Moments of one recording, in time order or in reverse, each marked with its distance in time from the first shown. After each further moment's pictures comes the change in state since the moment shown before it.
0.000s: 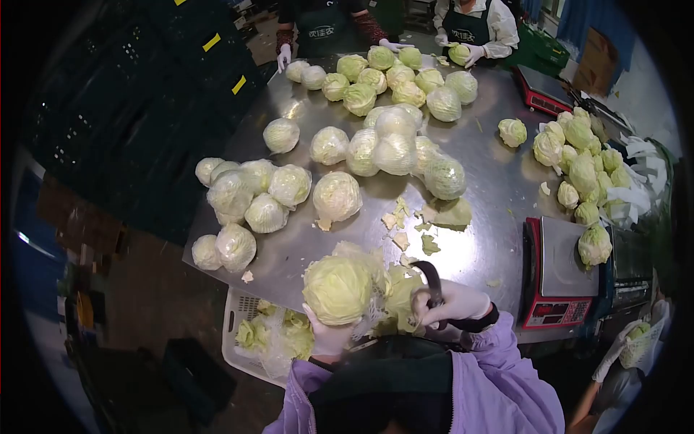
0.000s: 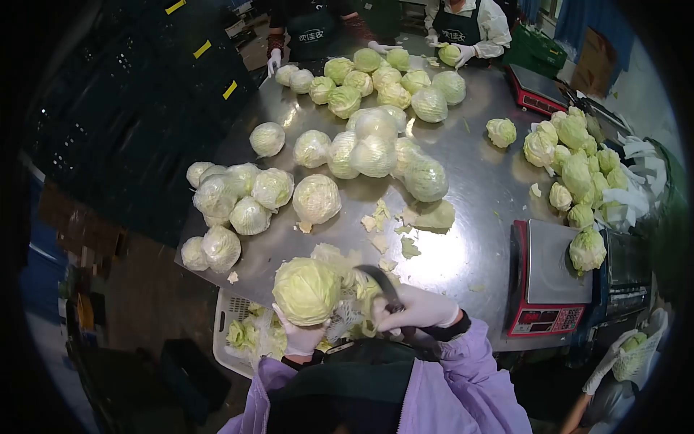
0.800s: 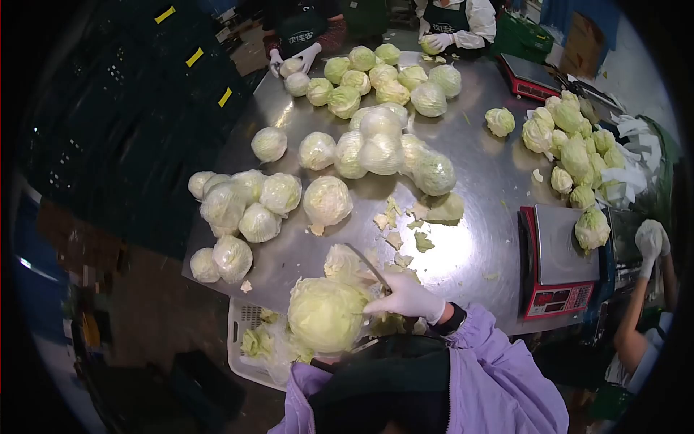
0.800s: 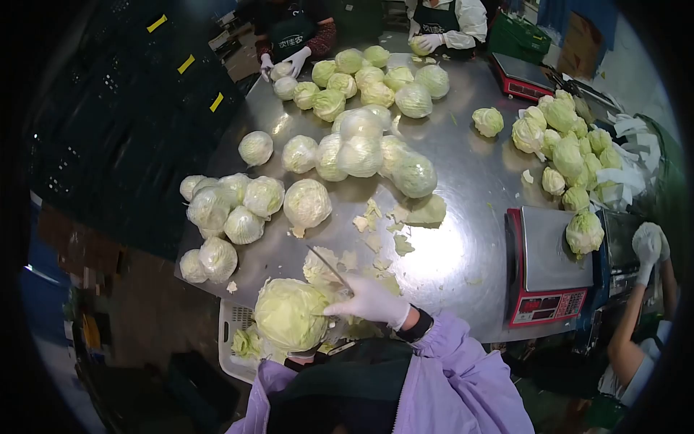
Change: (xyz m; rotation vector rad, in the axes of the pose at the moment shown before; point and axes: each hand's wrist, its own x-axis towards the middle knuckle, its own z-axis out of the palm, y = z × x) left_hand 0.012 -0.015 -0.060 -0.061 -0.131 0.162; right_hand 0.059 0.028 0.031 -0.486 0.446 -0.392
